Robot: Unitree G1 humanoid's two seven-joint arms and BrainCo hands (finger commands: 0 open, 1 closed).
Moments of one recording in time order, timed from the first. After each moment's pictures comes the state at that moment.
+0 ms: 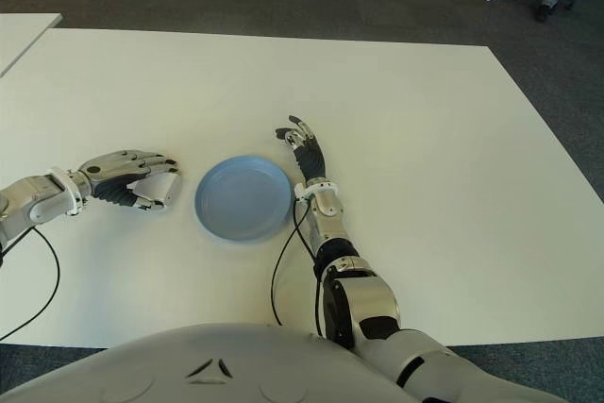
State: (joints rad) left arm -0.28 0.93 -0.41 0.60 0.85 -0.73 0.02; right arm -0.44 0.10 -0.09 1.06 0.07 -0.58 0.13
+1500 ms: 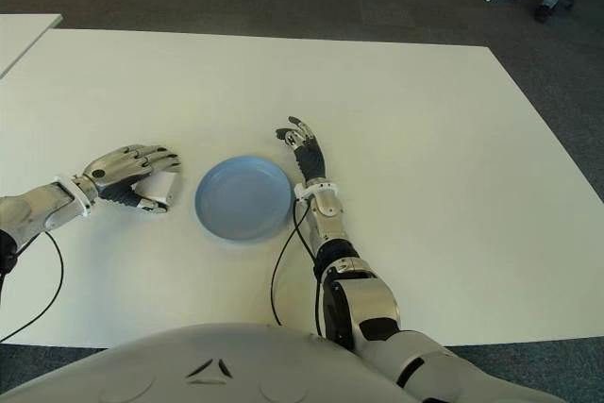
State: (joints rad) left arm -0.34 0.89 -0.60 0.75 1.07 -0.57 0.44; right arm -0.43 0.10 -0.08 1.04 0.06 -0.57 0.12
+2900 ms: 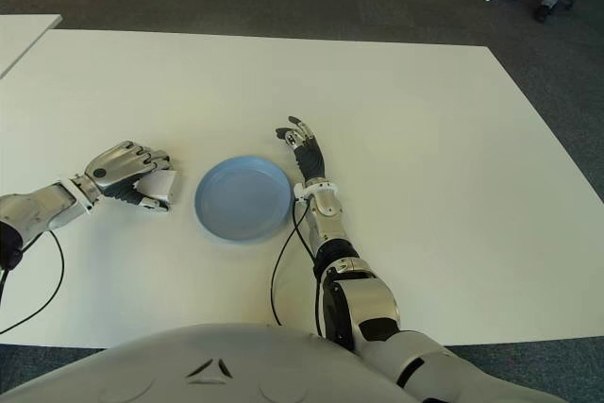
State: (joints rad) left arm -0.38 0.88 -0.70 0.80 1.08 -0.50 0.67; right arm -0.43 0.10 -0.07 1.03 0.06 -0.56 0.11
